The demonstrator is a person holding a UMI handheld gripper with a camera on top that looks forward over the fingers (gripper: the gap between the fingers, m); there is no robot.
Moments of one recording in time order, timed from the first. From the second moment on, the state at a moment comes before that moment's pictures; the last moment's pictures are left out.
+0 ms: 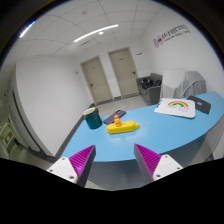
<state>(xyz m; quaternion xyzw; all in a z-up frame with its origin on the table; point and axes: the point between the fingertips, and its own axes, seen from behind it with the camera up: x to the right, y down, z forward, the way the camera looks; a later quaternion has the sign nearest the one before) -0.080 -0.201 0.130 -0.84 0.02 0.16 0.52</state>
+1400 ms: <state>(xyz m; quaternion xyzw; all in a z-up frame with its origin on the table) 0.023 0.064 0.083 -0.87 0.00 -0.08 0.48</state>
